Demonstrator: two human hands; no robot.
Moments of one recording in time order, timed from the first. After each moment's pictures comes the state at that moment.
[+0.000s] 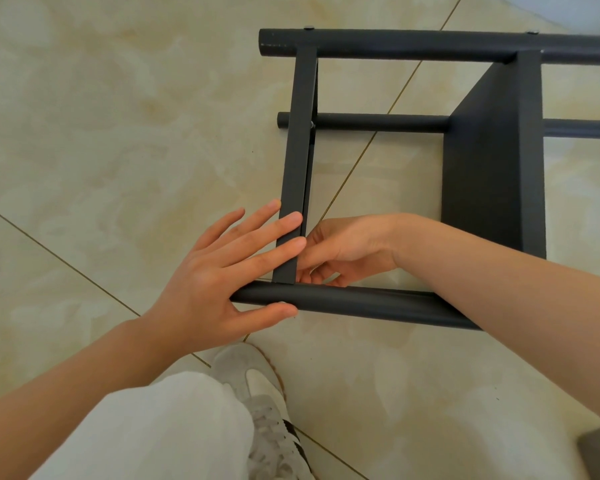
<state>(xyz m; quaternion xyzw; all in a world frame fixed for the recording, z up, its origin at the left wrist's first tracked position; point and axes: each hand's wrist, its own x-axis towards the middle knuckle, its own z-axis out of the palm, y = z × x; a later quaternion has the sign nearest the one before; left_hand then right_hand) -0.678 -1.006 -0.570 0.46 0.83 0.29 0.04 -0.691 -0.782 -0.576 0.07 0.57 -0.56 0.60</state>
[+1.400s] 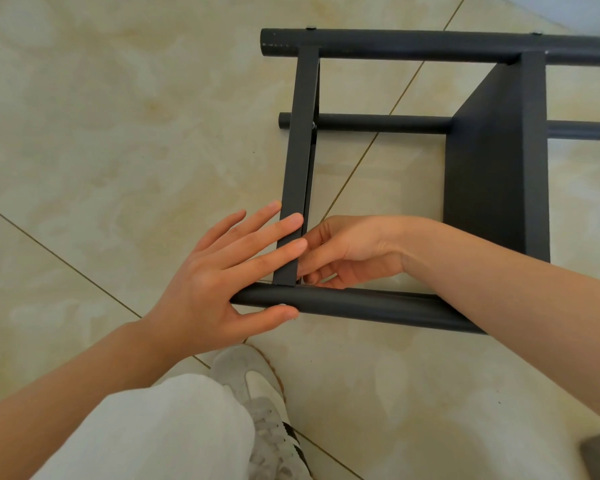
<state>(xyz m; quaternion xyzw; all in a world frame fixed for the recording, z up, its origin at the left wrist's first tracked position) -0.676 -1.004 -0.567 0.46 0.84 0.30 0.05 -0.688 -0.775 -0.586 0.09 0.48 -0.66 0.57</state>
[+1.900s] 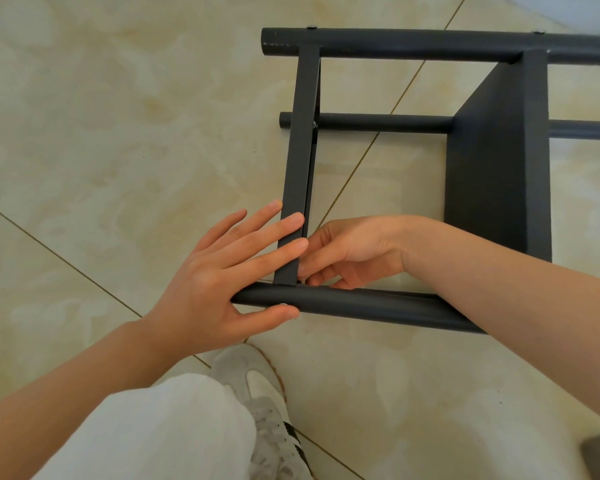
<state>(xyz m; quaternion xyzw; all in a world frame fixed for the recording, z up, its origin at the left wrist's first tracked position) -0.676 -1.004 -0.568 0.46 0.84 0.30 0.05 -0.688 -0.775 -0.580 0.08 0.49 -0.63 0.60</state>
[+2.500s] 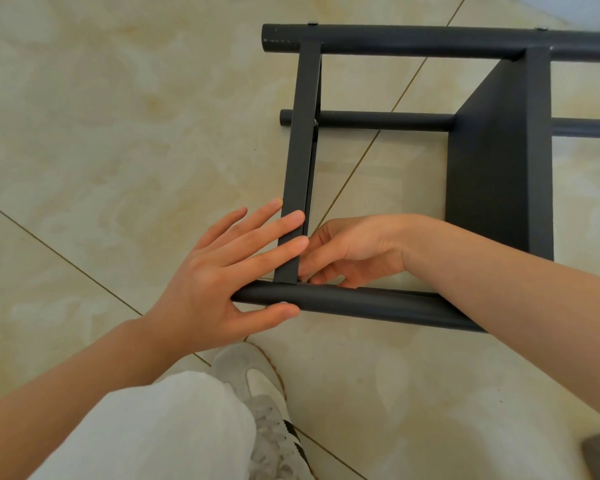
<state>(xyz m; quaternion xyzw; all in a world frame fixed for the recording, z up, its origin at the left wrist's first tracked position) -0.676 -1.005 -0.570 0.45 0.83 0.31 0.05 -0.688 -0.777 -0.578 0.09 0.52 -0.60 0.60</state>
